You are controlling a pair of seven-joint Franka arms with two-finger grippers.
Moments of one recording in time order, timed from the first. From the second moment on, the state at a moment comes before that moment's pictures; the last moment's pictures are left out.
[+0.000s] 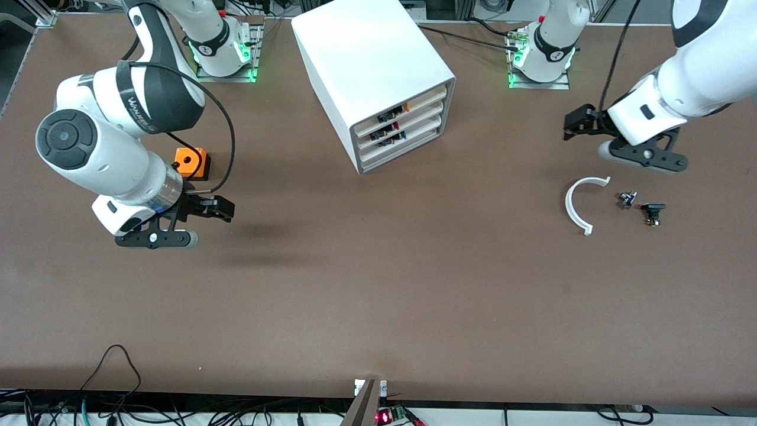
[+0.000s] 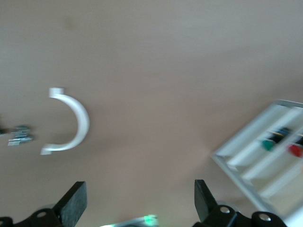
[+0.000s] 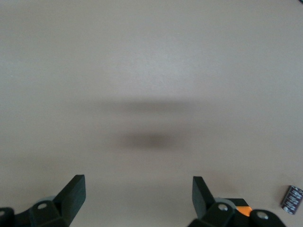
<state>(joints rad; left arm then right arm) -0.07 0.02 -0.11 -1.71 -0.21 1.54 0.03 0.24 0.38 0.05 -1.46 0.00 1.83 0.28</state>
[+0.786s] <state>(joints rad) -0.11 0.08 -0.11 -2.00 -0.93 1.67 0.39 0.32 0.47 0.05 -1.32 0.00 1.85 0.47</state>
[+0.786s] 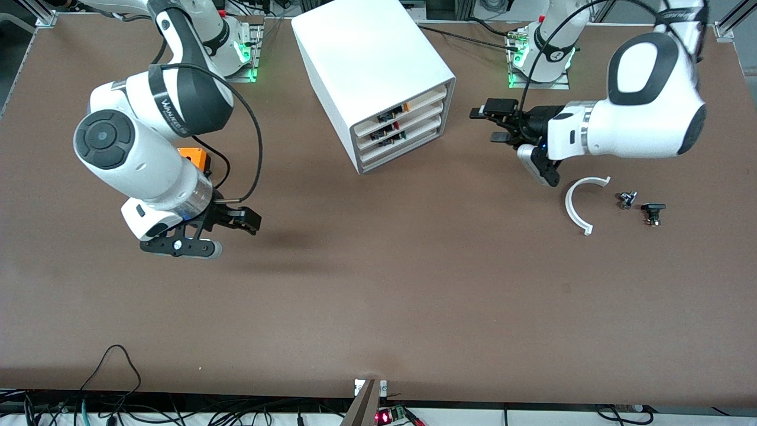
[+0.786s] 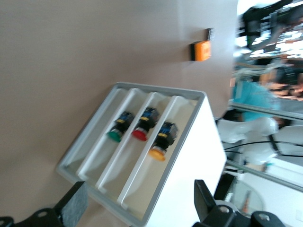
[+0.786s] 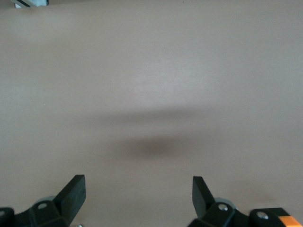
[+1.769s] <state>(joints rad) -0.11 0.11 -0.27 -2.39 -1.36 1.81 0.85 0.43 0.52 0.05 -1.25 0.07 1.86 0.93</state>
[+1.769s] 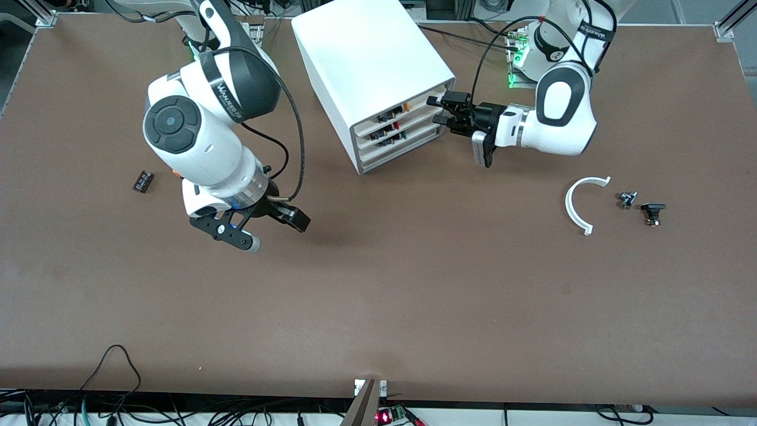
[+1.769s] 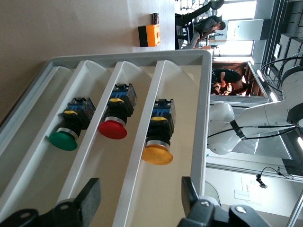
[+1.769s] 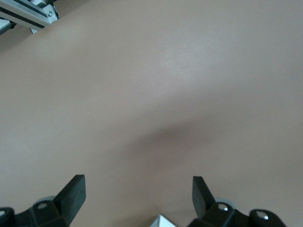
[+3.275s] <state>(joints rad) 0.10 0.26 -0.32 -2.25 -1.22 1.82 0.93 0.52 0.59 0.05 -1.12 0.15 1.90 1.32</state>
